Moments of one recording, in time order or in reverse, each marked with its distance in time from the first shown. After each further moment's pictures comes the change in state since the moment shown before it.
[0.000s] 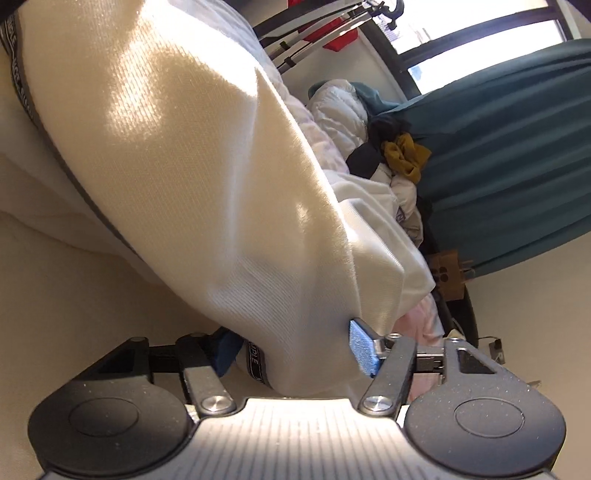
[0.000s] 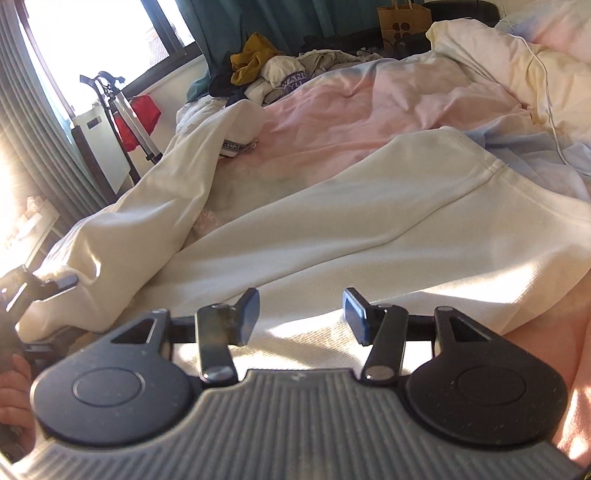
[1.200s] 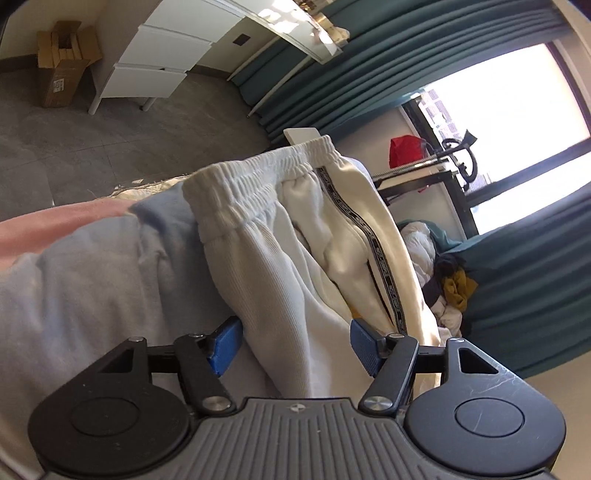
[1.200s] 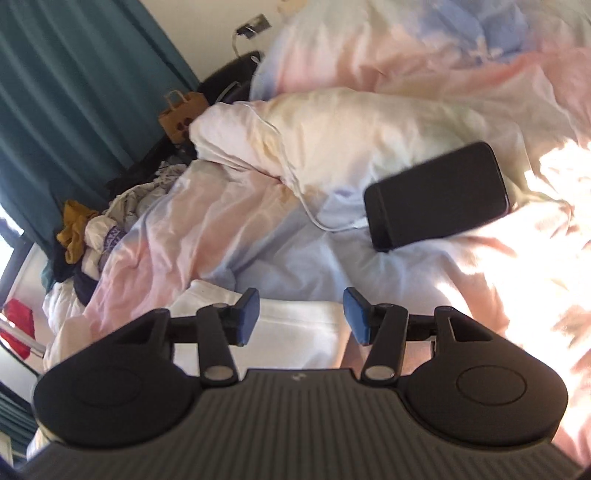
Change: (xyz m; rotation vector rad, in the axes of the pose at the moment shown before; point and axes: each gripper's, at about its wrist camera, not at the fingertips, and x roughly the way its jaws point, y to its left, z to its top) left arm -0.379 0.180 0.042 -0.146 -0.266 0.174; right arm -0.079 -0.154 0.049 0.524 -0.290 -0.377
